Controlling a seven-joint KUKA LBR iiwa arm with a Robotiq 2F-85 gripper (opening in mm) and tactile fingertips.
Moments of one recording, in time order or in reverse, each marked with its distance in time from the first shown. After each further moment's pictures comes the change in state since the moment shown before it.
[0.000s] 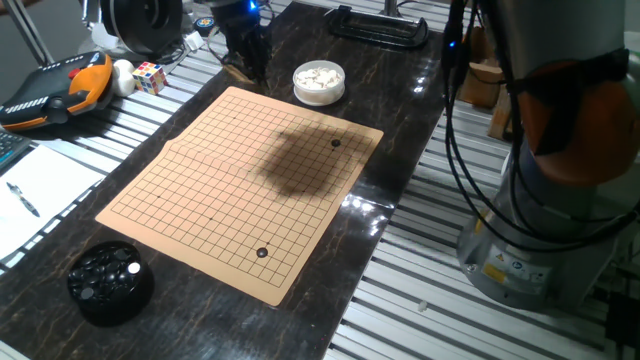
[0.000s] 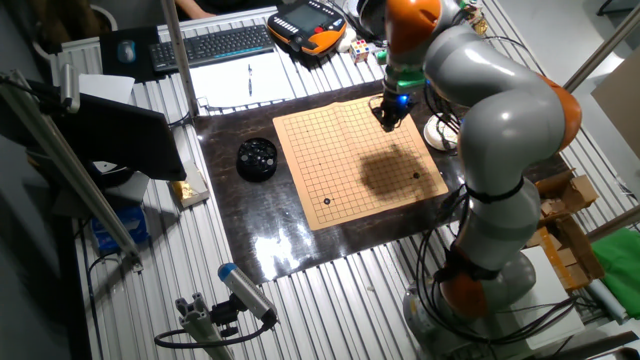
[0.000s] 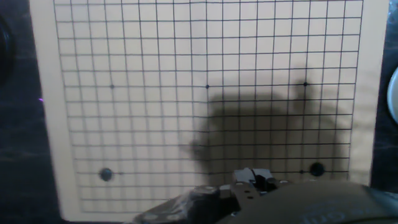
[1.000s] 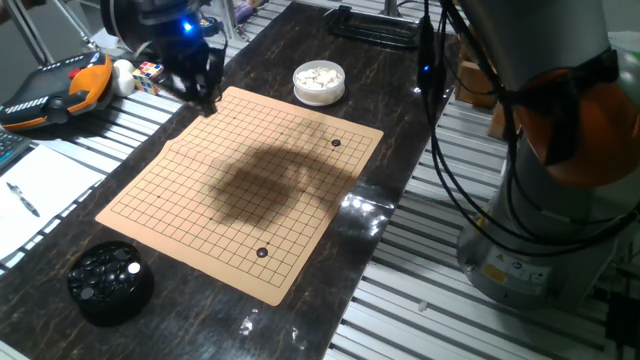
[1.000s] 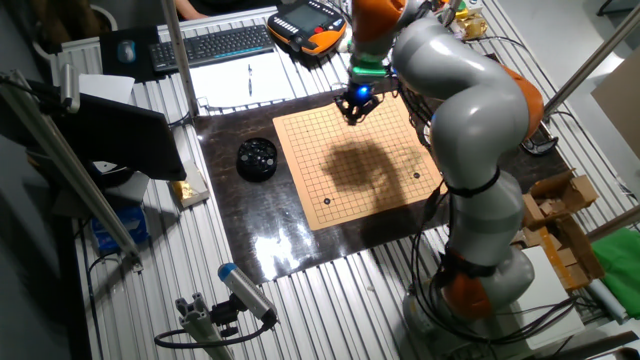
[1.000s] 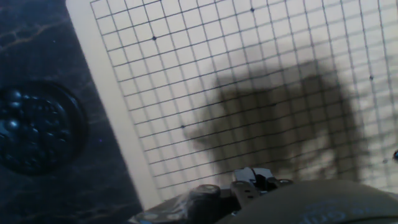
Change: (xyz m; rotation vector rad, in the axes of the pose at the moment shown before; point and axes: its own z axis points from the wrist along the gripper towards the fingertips) arm -0.033 0.102 0.003 -0.055 0.004 0.285
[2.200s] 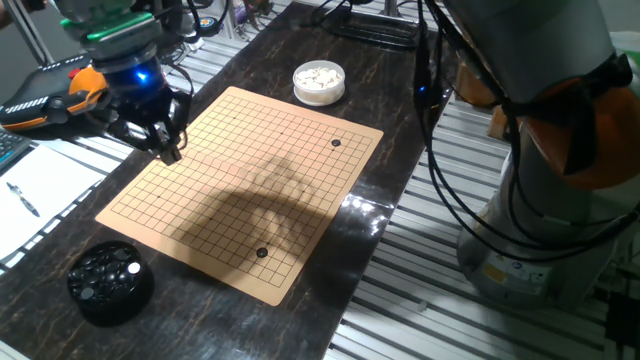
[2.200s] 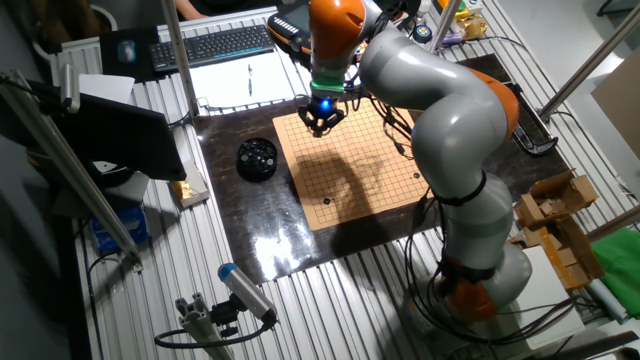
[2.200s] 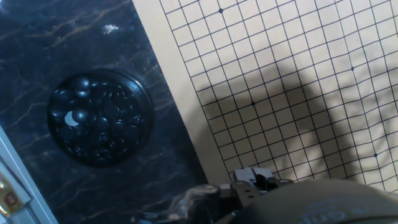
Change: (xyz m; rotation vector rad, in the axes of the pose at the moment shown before) arm 0.029 0.089 0.017 -0.007 -0.004 0.034
